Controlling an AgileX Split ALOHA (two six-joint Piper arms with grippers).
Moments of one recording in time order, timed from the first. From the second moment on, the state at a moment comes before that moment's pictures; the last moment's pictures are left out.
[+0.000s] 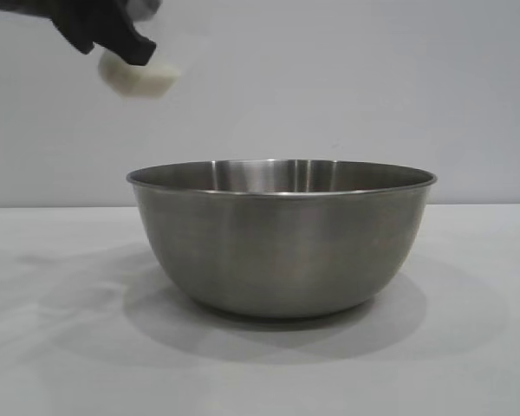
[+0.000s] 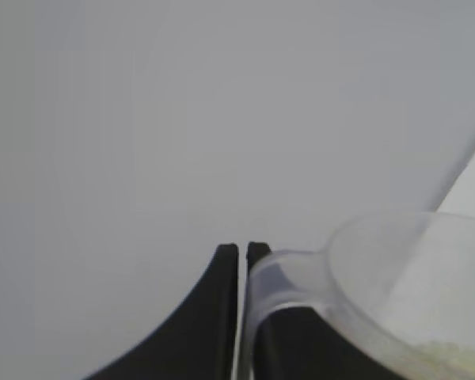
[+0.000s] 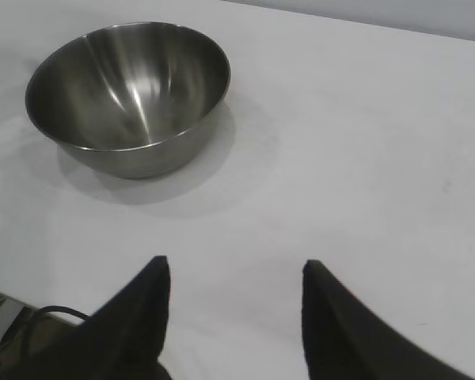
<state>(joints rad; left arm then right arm) -0.38 1.77 -0.78 0.47 -0.89 1.07 0.44 0.00 -0.49 0.03 1.14 0.03</state>
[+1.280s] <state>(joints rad) -0.42 1.74 -0.98 1.18 -0.62 1.26 0.44 0.00 -0.49 0.01 1.14 0.04</state>
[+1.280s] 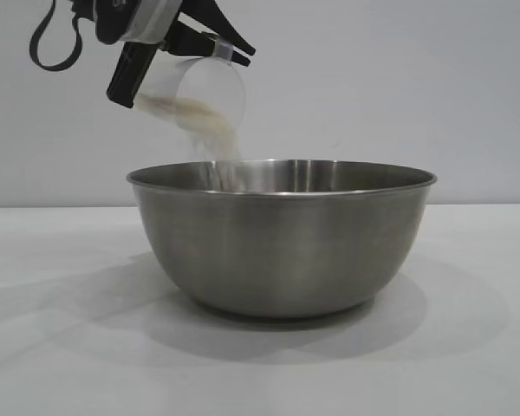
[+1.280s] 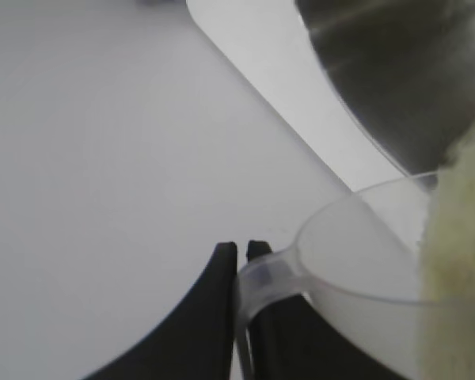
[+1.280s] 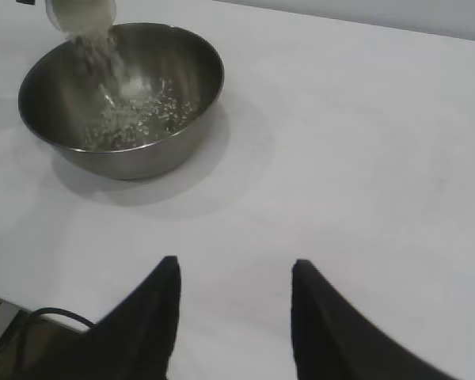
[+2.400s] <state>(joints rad) -0.47 1.72 -1.03 1.29 -0.53 1.04 0.44 0.00 -0.49 0.01 1.14 0.04</state>
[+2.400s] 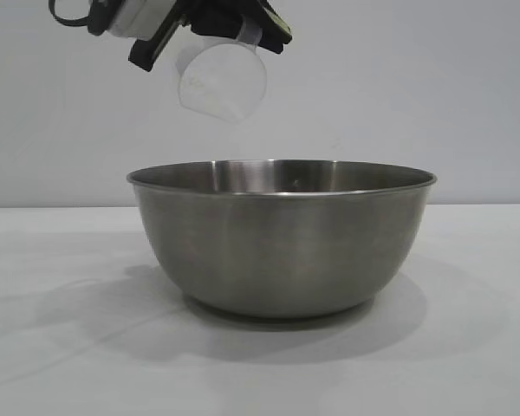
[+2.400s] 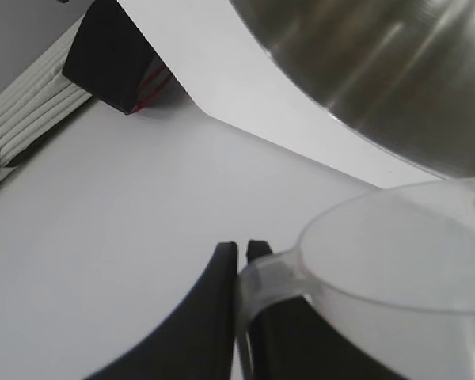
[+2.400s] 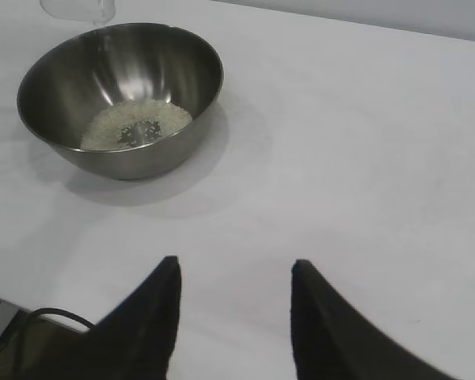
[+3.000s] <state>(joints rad) -0.37 1.72 -1.01 0.62 -0.54 0.00 0.44 0.00 -0.49 0.01 1.14 0.04</state>
